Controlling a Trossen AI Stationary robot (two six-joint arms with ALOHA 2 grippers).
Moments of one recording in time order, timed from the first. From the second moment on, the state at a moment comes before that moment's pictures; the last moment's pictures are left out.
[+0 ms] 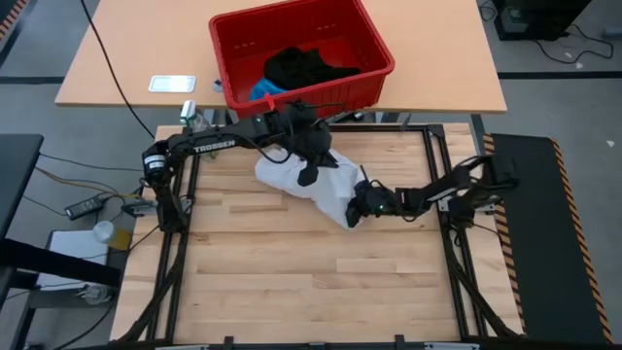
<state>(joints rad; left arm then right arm) 0.35 1.80 1.67 -0.47 0.46 0.30 -0.05 1.63 0.40 0.66 0.17 0.76</state>
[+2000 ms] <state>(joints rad) 0.39 1.98 1.71 -0.65 0.37 0.28 0.20 0.80 0.48 -0.30 0.20 1.20</state>
